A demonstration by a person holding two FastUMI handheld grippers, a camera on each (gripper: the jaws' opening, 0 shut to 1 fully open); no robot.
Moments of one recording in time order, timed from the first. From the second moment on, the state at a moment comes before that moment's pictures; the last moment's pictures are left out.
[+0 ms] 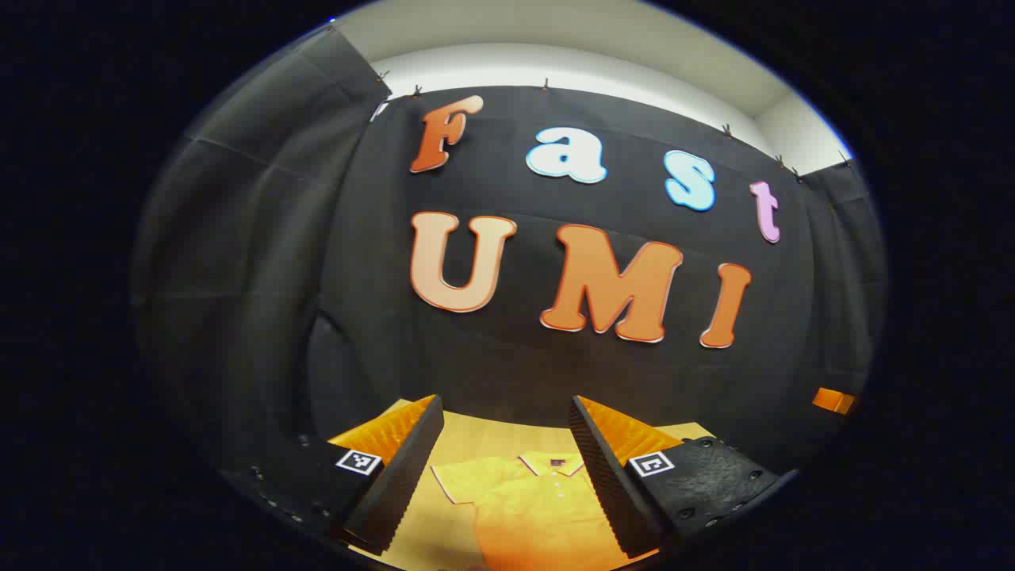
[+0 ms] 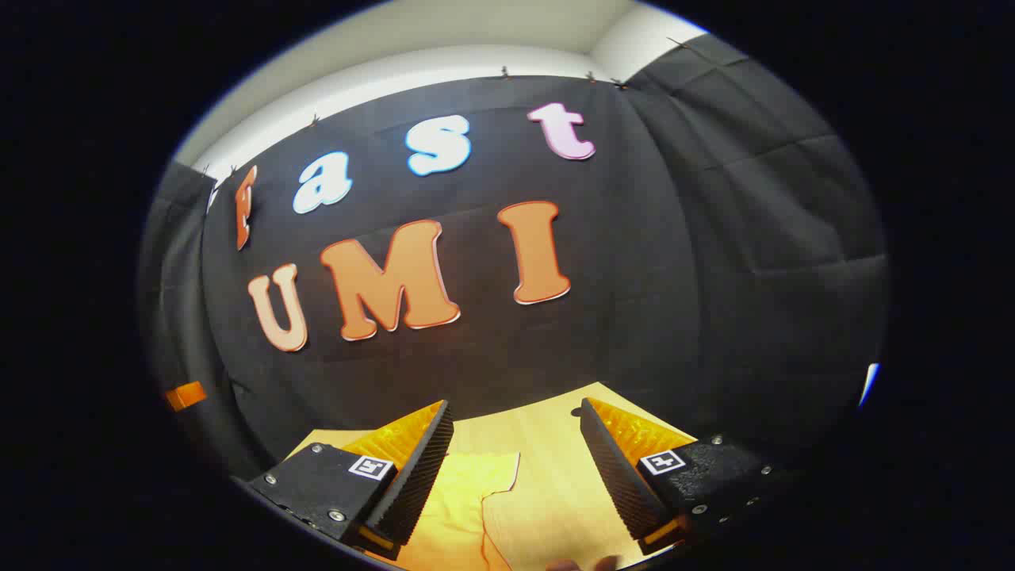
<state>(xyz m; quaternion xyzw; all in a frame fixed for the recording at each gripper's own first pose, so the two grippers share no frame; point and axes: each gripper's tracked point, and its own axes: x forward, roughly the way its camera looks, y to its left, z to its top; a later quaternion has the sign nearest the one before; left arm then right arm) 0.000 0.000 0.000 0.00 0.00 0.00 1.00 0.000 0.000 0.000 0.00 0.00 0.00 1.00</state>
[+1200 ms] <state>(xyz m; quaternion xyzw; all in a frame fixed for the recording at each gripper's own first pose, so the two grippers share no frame) 0.053 -0.056 -0.001 0.02 0.00 0.07 1.00 0.119 -0.015 -0.002 -0.01 0.08 0.07 0.99</state>
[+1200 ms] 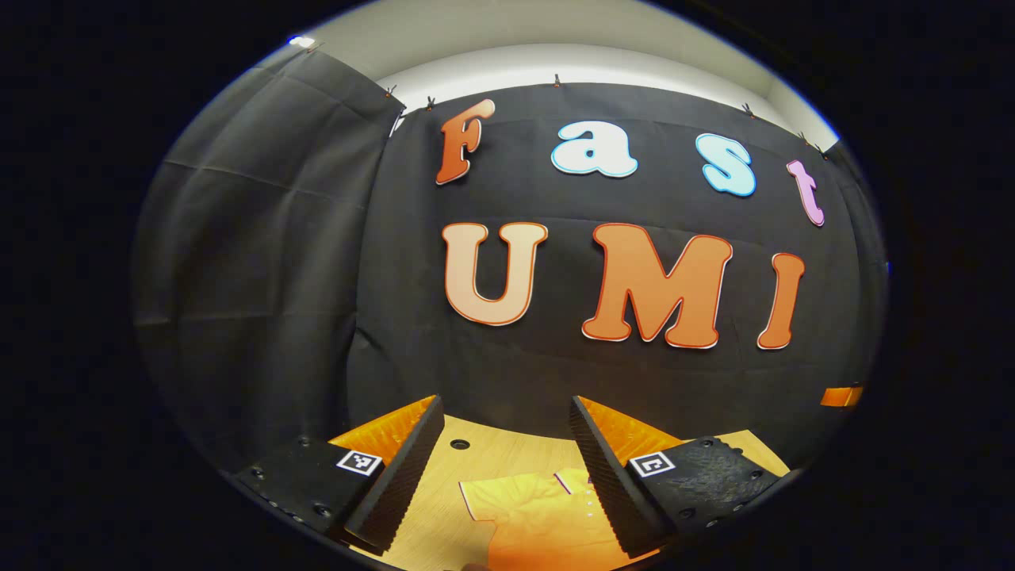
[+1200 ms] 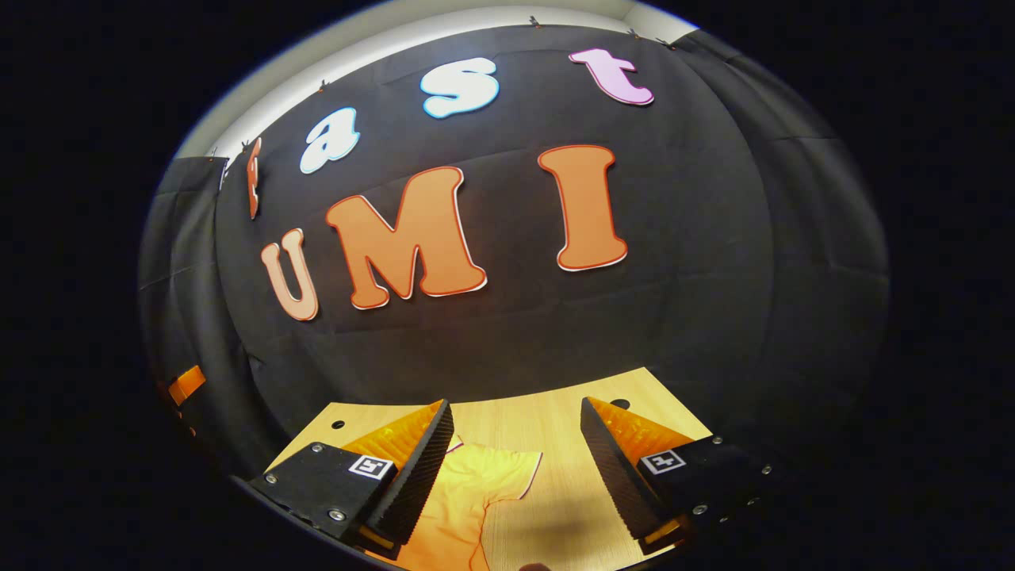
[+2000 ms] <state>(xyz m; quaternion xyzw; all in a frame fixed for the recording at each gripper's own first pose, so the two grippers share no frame) 0.066 0.004 -0.027 0.05 0.03 0.06 1.00 0.221 0.004 -0.116 -0.02 0.34 0.03 0.94</state>
